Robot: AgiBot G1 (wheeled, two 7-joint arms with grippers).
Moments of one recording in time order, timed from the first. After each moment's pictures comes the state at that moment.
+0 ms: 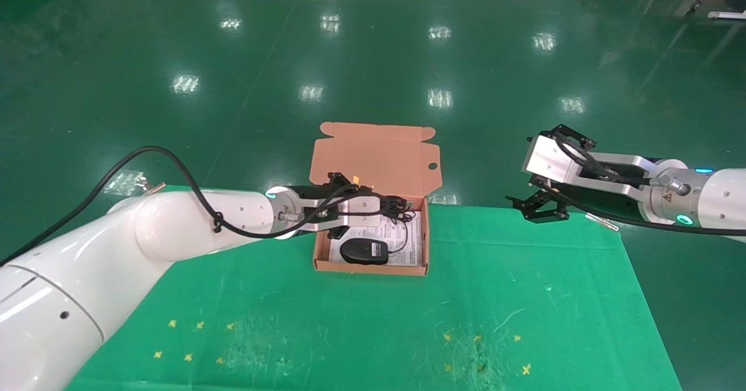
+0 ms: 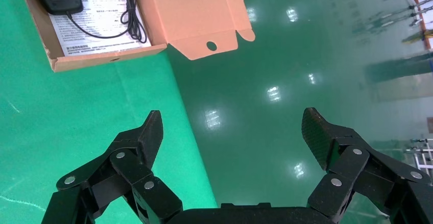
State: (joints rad) left arm -1.55 1.37 1.07 -0.60 1.73 0.55 0.14; right arm 1.60 -0.72 -1.06 1.15 -1.65 -0.65 0.30
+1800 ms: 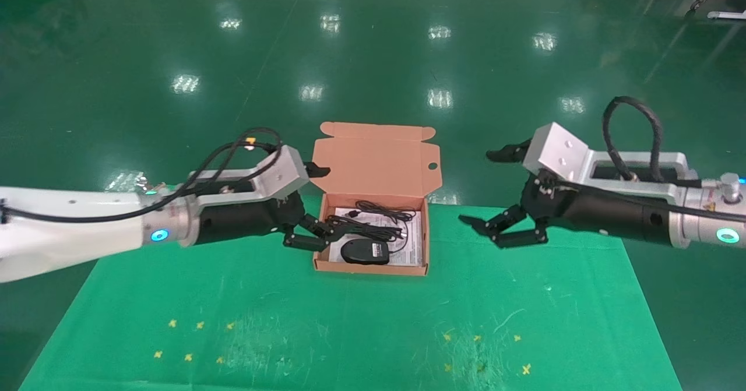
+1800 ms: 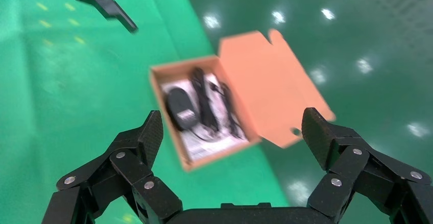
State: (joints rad) left arm -1.42 1.00 0.72 -0.91 1.30 0.94 -0.04; right arm 1.47 -0.68 -0.71 1.20 -1.29 -1.01 0.23
